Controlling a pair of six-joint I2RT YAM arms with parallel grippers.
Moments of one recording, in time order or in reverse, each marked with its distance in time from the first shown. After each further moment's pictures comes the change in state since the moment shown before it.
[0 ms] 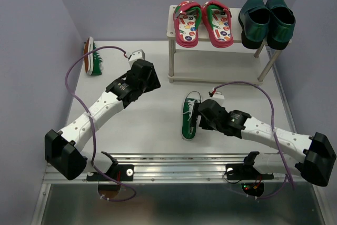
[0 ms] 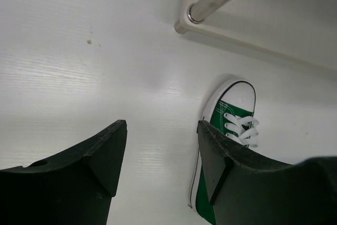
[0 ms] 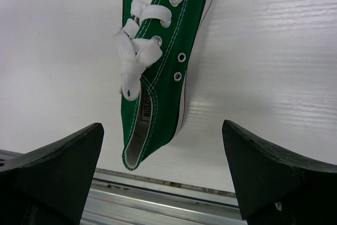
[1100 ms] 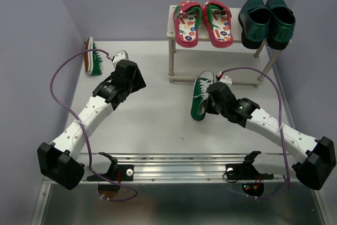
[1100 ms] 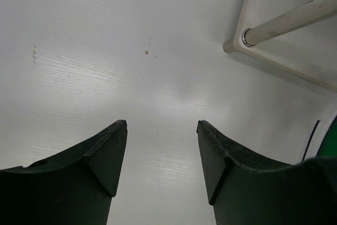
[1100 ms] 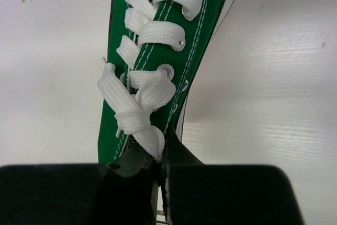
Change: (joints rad) left arm 0.181 -0.117 -0.068 -0.048 -0.007 0.061; right arm -0.153 0.033 0.107 0.020 -0.011 -0.168
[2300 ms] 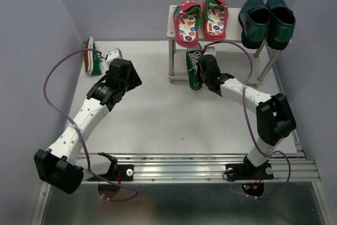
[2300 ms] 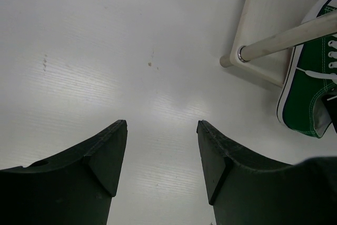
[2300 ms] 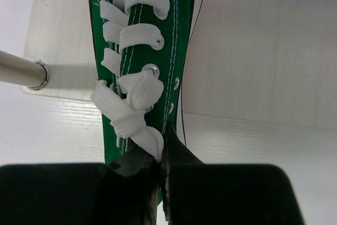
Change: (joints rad) left arm 0.045 -0.047 0.009 0.001 0.003 -0.001; right arm -0.257 0.559 0.324 0.456 0.009 -0.457
